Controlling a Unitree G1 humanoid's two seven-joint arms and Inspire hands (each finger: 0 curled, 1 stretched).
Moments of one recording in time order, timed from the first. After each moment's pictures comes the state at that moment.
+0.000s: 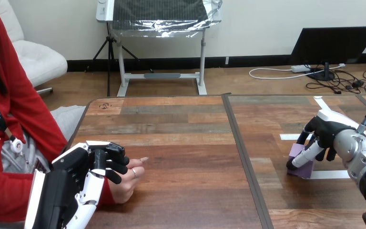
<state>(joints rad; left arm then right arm) 0.53 0.12 -0.02 -0.25 -0.06 -0.57 -0.05 -0.89 -0.48 0.35 1.38 -0.60 -0.01 0.11</state>
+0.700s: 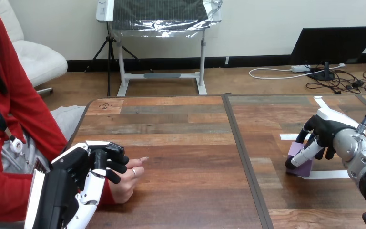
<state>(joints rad) 0.53 0.12 -0.01 -0.25 -0.04 -0.57 -0.03 -0.89 -0.48 0.35 1.38 -0.60 -0.02 0.09</state>
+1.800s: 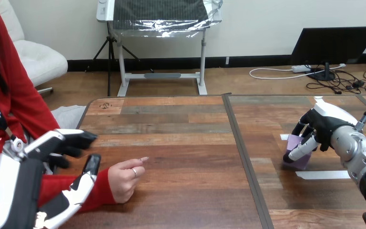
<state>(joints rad) 0.55 0.16 0.24 -0.41 0.44 -0.49 0.10 -0.89 -0.48 0.34 1.38 -0.59 -0.08 0.04</state>
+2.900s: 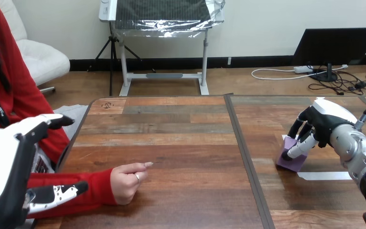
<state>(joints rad) 0.48 0.33 0.35 -0.49 0.72 -0.32 0.04 -0.89 -0.48 0.34 1.38 -0.58 -0.11 0.02</state>
